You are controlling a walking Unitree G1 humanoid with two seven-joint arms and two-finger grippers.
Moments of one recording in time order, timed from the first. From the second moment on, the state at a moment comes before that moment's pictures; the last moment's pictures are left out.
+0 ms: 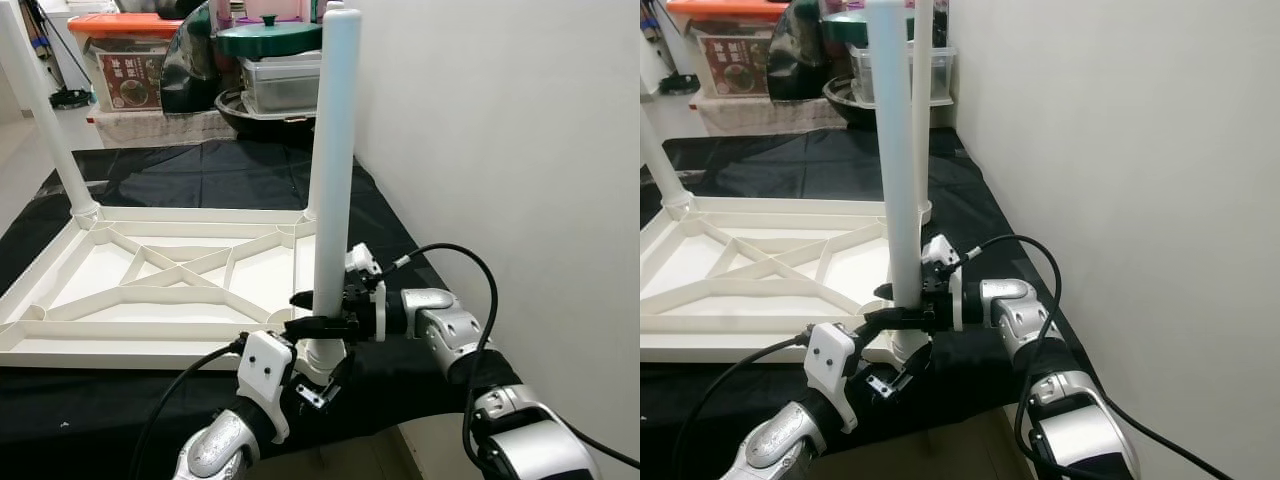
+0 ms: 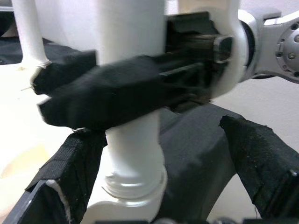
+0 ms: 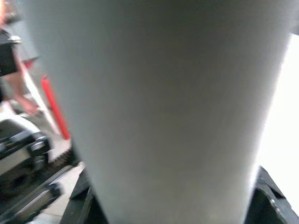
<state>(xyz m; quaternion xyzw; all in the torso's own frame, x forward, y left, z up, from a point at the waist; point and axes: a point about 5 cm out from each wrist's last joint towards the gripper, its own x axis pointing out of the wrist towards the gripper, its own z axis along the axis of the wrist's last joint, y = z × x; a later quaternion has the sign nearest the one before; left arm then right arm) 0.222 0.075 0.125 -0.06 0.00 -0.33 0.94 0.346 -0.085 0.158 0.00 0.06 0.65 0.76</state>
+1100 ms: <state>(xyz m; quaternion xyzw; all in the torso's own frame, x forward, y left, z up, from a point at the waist) 0.226 0.076 0.125 -0.05 0.00 -0.33 0.94 0.371 -0.108 0.145 0.16 0.02 -0.05 0.99</state>
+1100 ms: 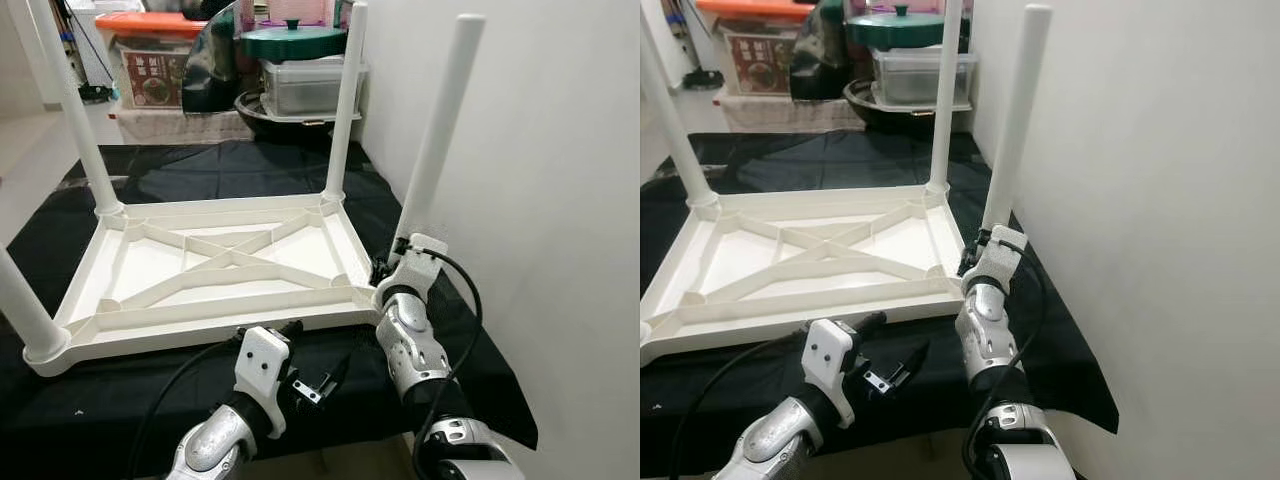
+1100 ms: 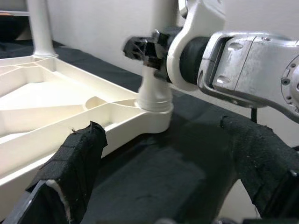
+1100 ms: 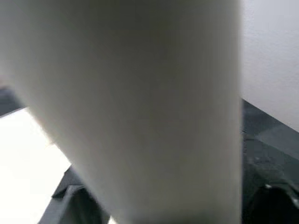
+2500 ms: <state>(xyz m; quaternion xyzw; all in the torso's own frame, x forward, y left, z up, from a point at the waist) 0.227 0.079 0.121 -0.05 0.01 -0.32 0.94 0.344 -0.079 0.154 -0.01 0.06 0.61 0.79</state>
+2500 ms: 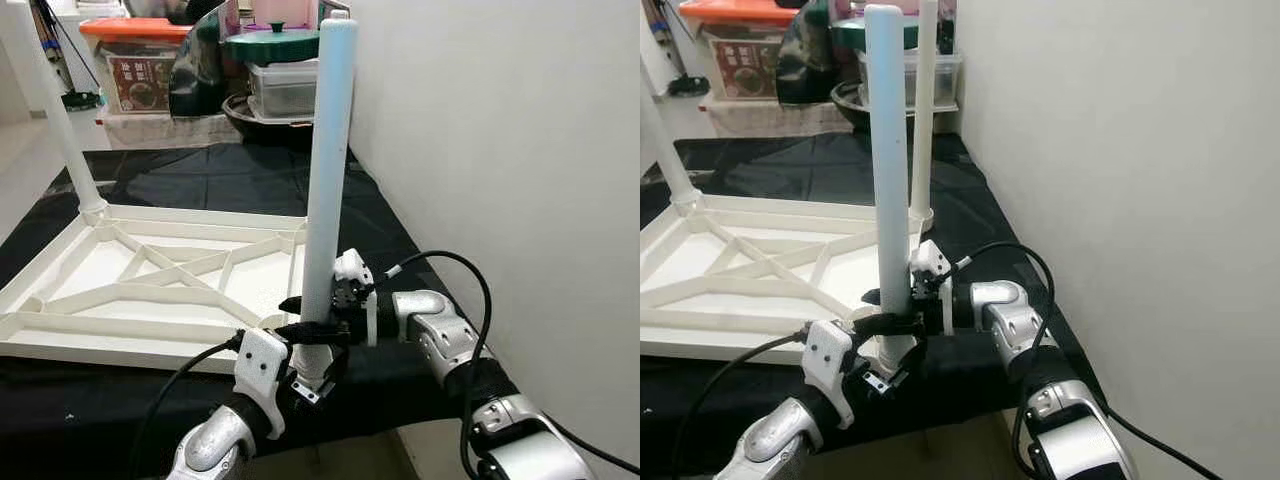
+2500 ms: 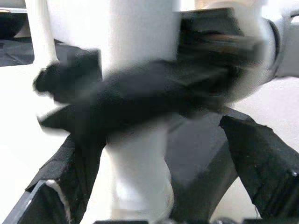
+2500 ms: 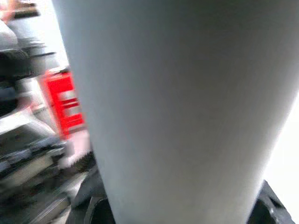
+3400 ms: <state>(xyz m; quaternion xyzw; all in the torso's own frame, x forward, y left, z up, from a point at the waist) 0.226 0.076 0.120 -0.06 0.01 -0.33 0.94 0.366 -0.104 0.130 0.17 0.06 -0.05 0.98</state>
